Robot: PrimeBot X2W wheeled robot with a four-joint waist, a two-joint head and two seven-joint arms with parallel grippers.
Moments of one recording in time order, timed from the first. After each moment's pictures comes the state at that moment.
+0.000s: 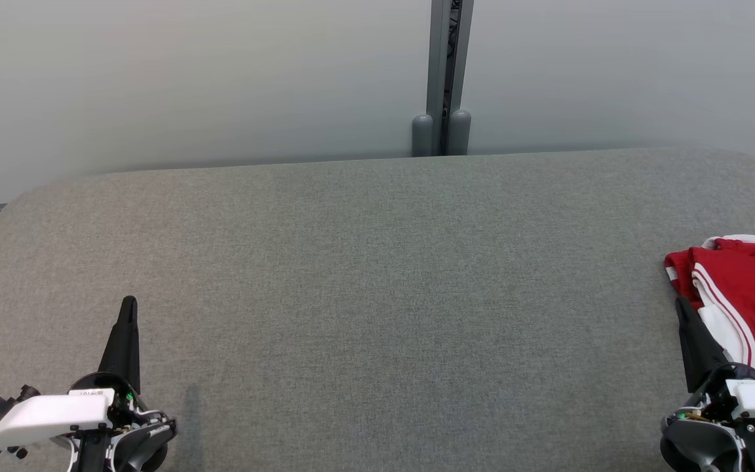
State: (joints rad) left arm -0.10 0.05 0.11 0.24 -1.61 -0.13 0.11; right arm -0.10 -0.05 -0.11 0.24 1.61 0.13 0.11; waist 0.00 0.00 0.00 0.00
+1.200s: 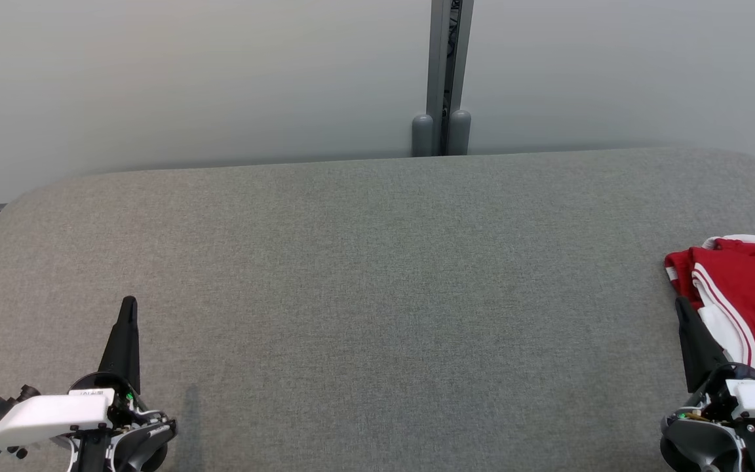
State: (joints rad) left arm -0.10 0.05 0.11 0.24 -1.61 -0.13 0.11; right arm -0.10 -0.05 -0.11 0.24 1.61 0.13 0.11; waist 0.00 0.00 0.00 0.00
